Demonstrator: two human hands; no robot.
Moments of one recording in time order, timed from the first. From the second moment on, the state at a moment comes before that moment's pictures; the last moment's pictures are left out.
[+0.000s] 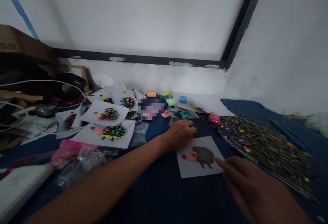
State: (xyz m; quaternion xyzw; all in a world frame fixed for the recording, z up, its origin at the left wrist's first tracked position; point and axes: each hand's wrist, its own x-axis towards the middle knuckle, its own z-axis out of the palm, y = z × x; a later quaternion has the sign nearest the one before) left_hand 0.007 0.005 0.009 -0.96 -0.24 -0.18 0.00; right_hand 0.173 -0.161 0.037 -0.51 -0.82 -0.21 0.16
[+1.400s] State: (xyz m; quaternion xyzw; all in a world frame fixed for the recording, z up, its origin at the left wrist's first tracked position) left_hand 0.018 0.004 0.016 -0.95 -0.25 -0.16 -0.12; right_hand 0.257 -0.061 0.056 -0.70 -0.71 -0.06 0.02
